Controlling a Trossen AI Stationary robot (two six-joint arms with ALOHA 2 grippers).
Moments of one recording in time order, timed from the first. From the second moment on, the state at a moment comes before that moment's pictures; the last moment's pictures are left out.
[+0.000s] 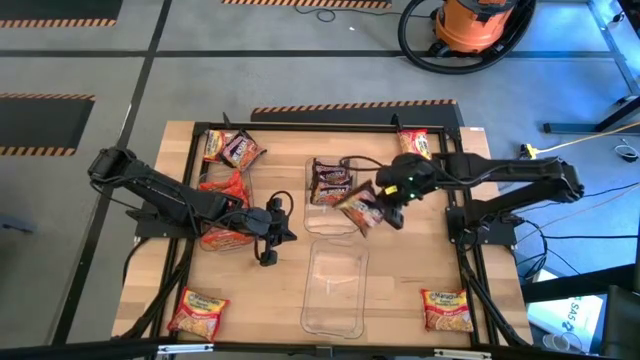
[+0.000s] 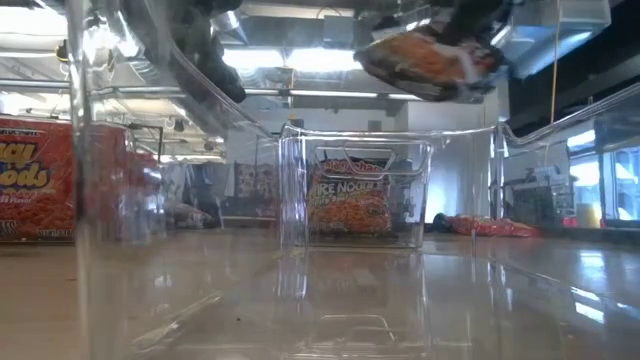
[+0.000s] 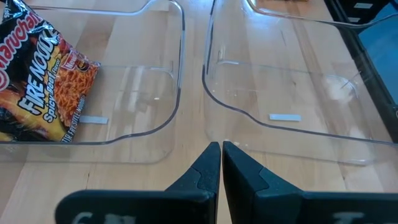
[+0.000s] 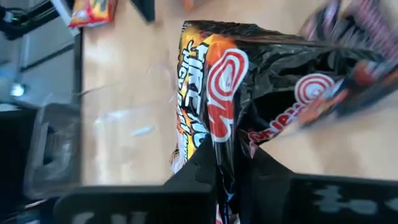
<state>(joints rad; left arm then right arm) -0.28 1.29 0.75 -0.11 -0.17 -0.25 -0.03 1.20 1.11 -0.71 -0.17 0.34</state>
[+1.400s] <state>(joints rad) -0.28 1.29 0.75 -0.10 -0.17 -0.25 -0.03 1.90 1.46 -0.79 0.19 -0.18</state>
